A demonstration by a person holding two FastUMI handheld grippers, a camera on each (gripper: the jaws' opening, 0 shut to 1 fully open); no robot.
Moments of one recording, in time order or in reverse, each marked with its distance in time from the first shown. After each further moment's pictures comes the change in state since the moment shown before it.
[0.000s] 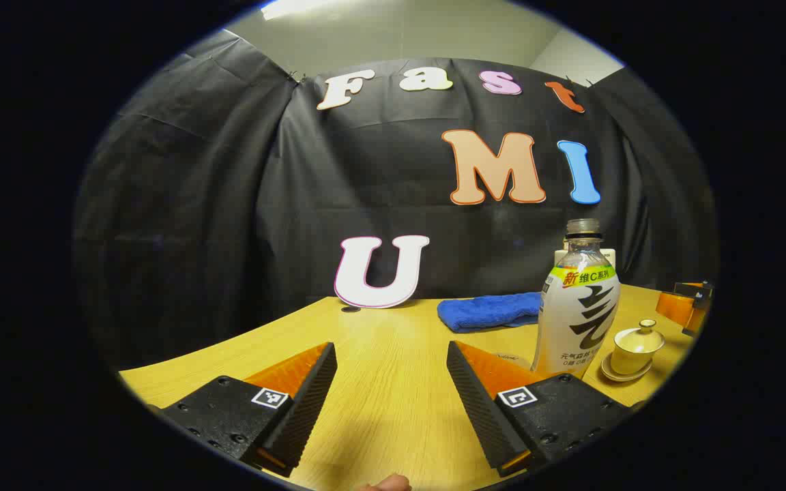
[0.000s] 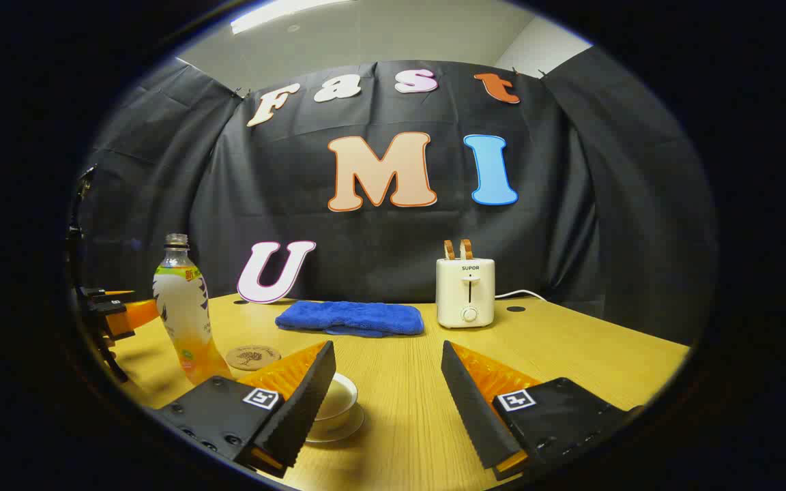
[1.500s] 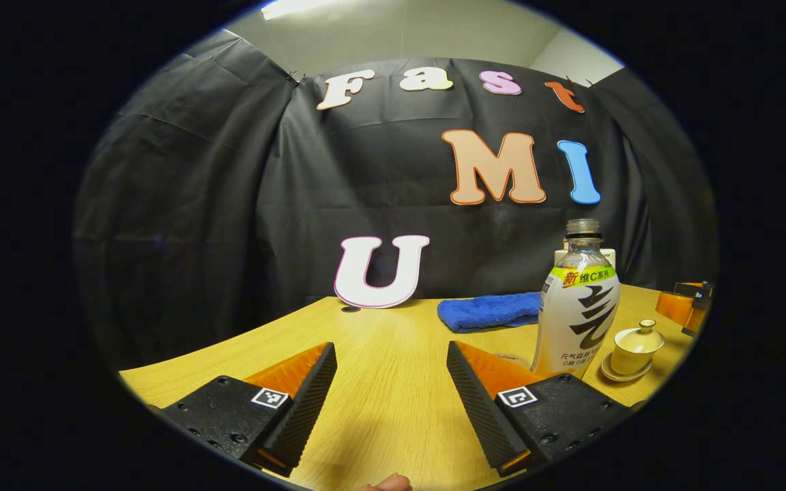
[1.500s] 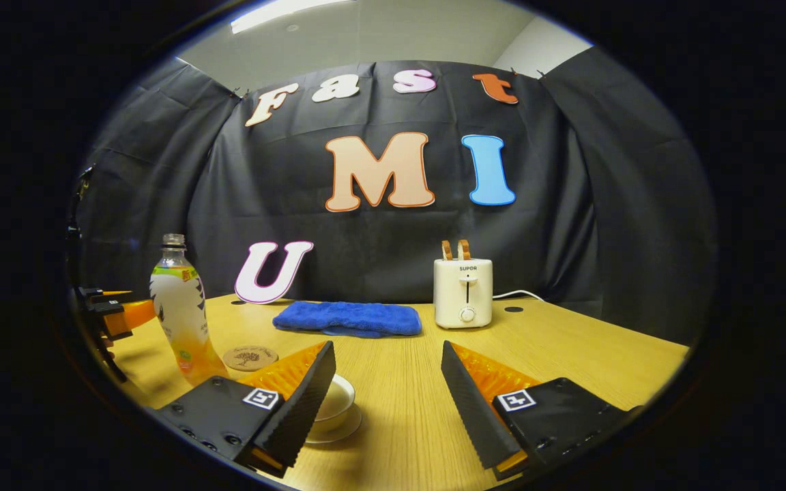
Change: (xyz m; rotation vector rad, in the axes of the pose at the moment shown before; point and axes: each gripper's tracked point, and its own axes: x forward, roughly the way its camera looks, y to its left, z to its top) left arm 0.000 0.000 -0.001 -0.002 0.003 -0.001; right arm 0.003 -0.002 0.001 0.000 0.001 -0.010
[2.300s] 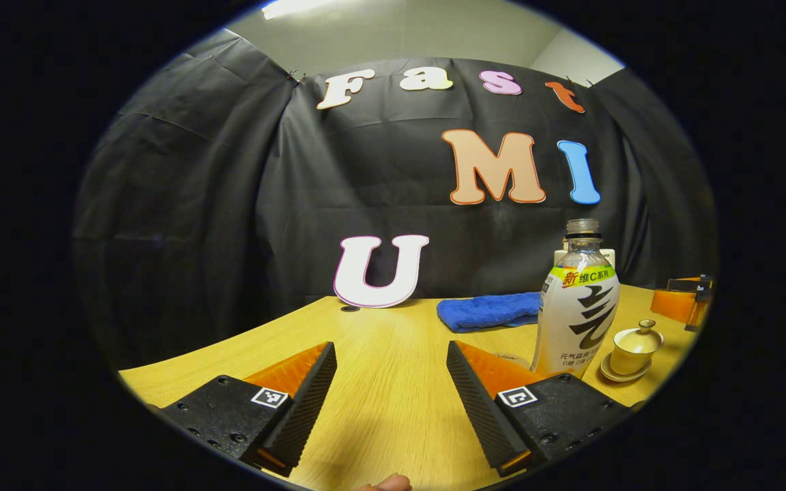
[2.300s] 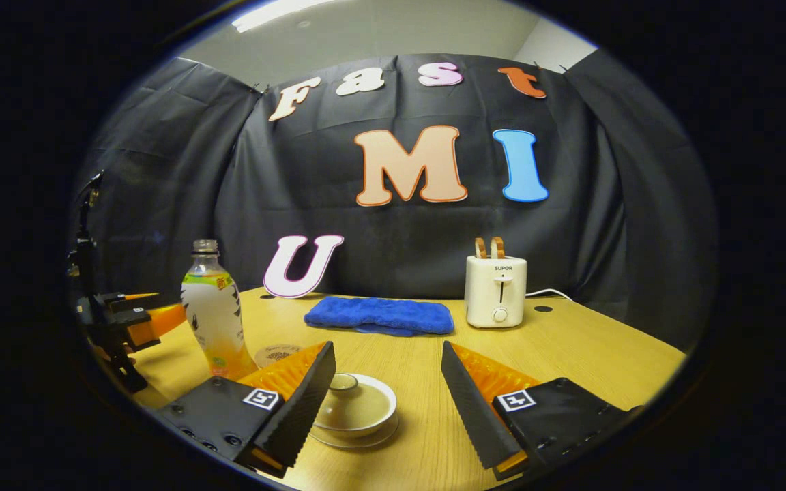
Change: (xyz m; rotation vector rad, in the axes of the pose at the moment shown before) left arm 0.000 0.000 0.001 0.001 0.000 -0.003; right arm -0.002 0.043 0.005 -0.033 0.059 0.130
